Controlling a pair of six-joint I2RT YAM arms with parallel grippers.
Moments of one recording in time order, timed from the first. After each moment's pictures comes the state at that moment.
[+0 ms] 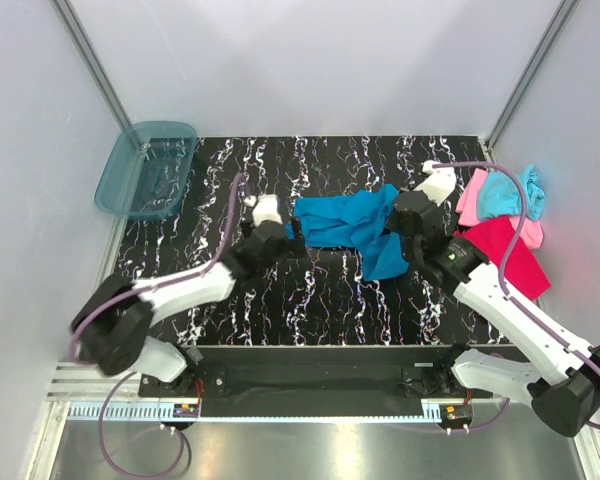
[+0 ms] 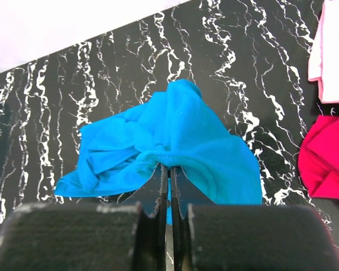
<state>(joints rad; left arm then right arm) -0.78 1.39 0.74 0.11 -0.45 -0.59 0.65 1.08 1.04 -0.40 0.72 0.57</state>
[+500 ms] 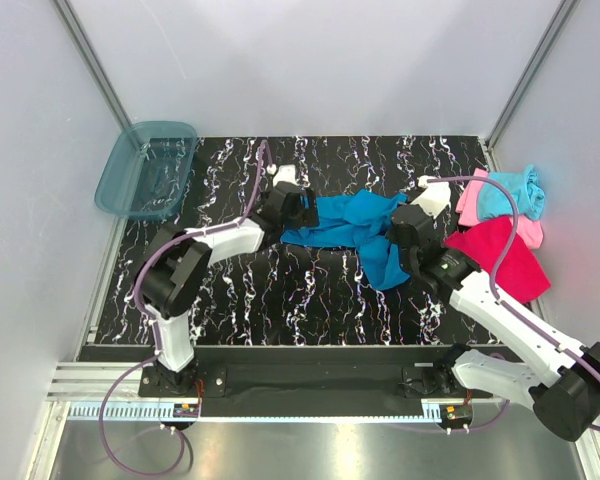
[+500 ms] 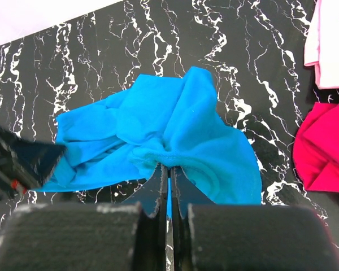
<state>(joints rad) -0.62 1.86 1.15 0.10 -0.24 -0.52 0.64 1.05 0.88 -0.29 0.71 0.56</state>
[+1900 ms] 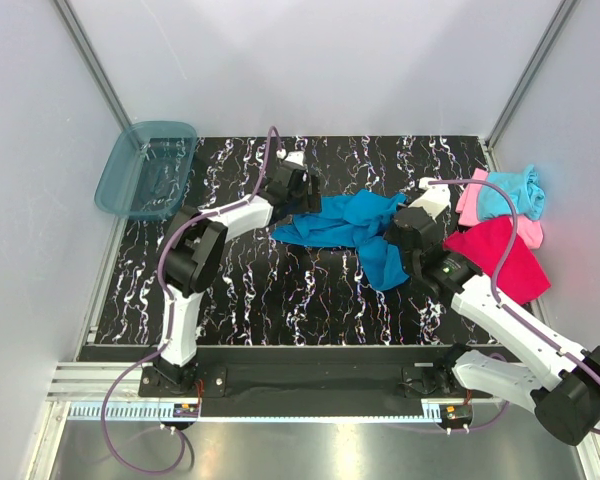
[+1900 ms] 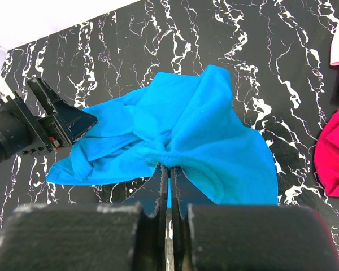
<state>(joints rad) -0.54 2.10 1.47 -0.07 -0.08 -0.46 0.63 1.02 0.84 -0.23 0.64 0.56</state>
